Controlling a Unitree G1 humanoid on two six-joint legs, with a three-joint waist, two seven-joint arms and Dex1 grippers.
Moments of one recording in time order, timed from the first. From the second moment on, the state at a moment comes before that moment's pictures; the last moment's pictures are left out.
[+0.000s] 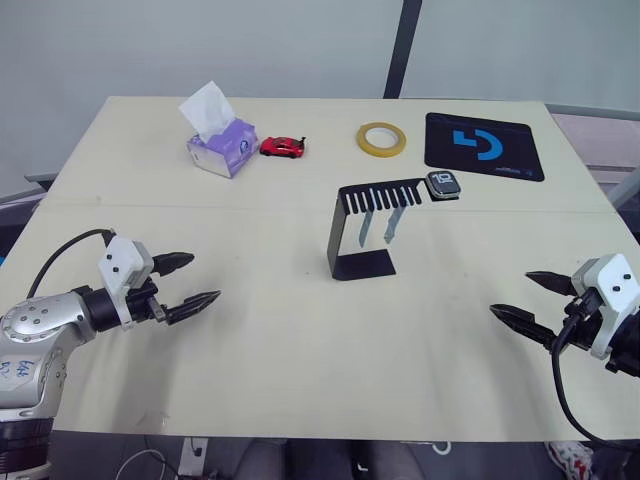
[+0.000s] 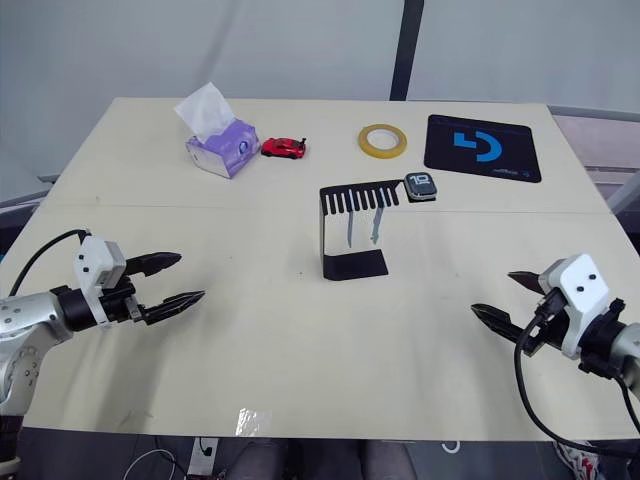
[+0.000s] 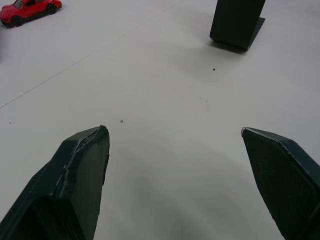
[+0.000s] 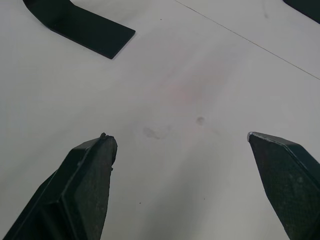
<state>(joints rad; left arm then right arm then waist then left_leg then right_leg) -0.09 0.81 0.31 -0.13 -0.46 0.35 -0.92 0.17 -0.88 -0.52 -0.36 0.50 0.52 0.87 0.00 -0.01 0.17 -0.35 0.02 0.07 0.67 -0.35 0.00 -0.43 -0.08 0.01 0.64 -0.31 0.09</state>
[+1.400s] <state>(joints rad) -0.68 0.60 0.04 -0.23 -0.73 0.61 -0.94 -0.34 -0.52 -0.35 -0.91 1.04 1.08 -0.29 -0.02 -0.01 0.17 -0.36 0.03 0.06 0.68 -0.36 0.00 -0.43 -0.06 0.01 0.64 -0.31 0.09</state>
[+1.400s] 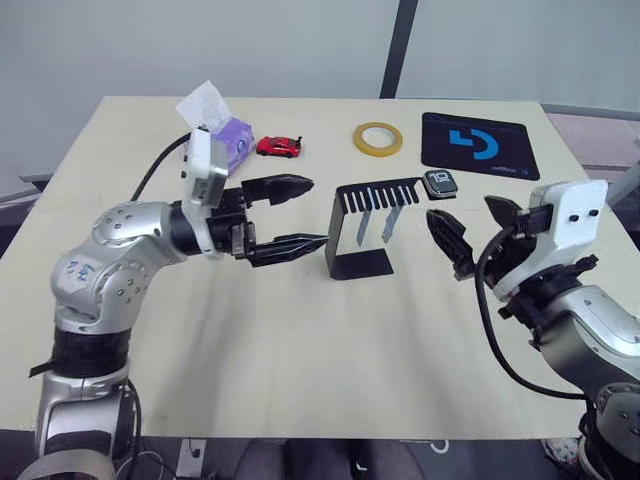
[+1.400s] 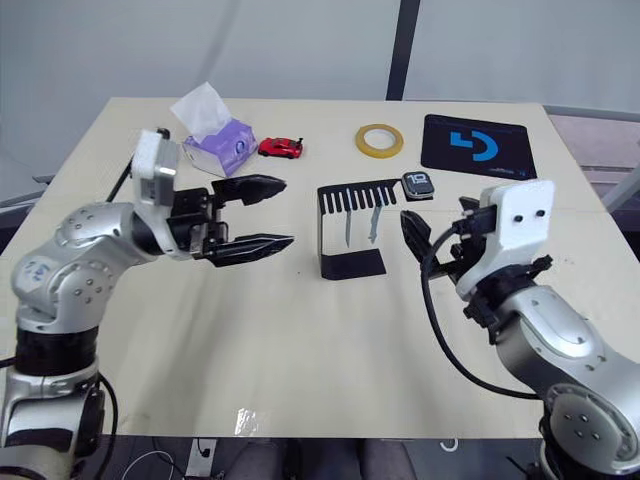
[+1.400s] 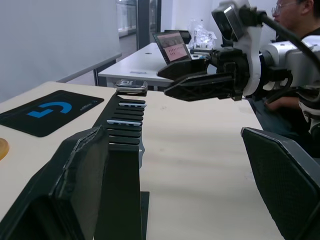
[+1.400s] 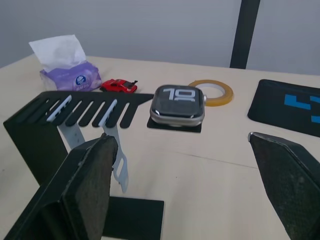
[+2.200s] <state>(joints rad) -0.76 0.49 -0.01 -0.14 -0.61 0.49 -0.95 -0.58 -0.54 -0.20 -0.77 1.21 1.10 -0.70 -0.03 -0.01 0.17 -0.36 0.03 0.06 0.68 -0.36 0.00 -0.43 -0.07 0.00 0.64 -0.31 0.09</state>
